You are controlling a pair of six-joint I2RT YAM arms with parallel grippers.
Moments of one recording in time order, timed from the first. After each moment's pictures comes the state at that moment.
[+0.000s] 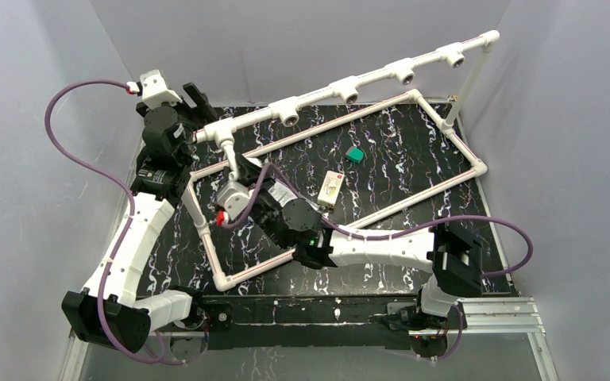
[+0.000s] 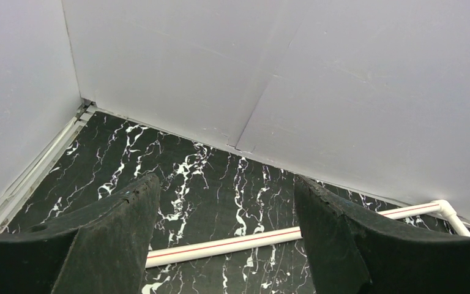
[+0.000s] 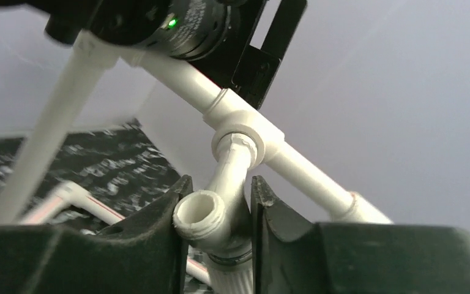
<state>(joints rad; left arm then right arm) -0.24 1.17 1.20 -0.08 -0.39 -0.28 1.37 1.66 1.25 0.78 0.51 -0.95</state>
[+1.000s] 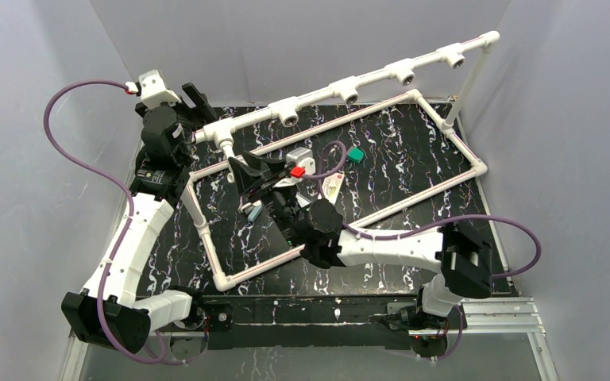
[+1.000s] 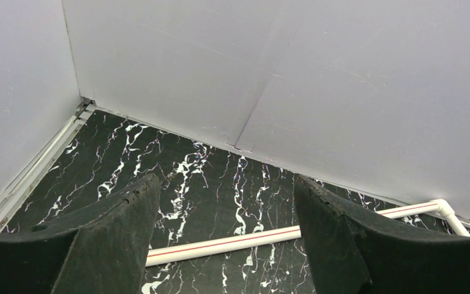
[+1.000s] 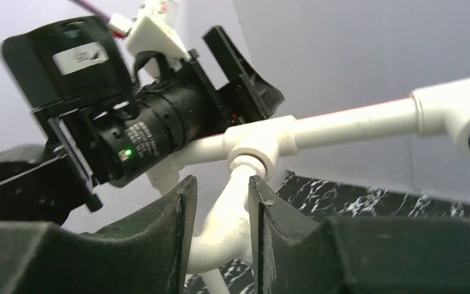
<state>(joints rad) -0.24 1.17 1.20 -0.09 -0.39 -0.29 1.35 1.62 1.18 1.05 0.66 0.08</state>
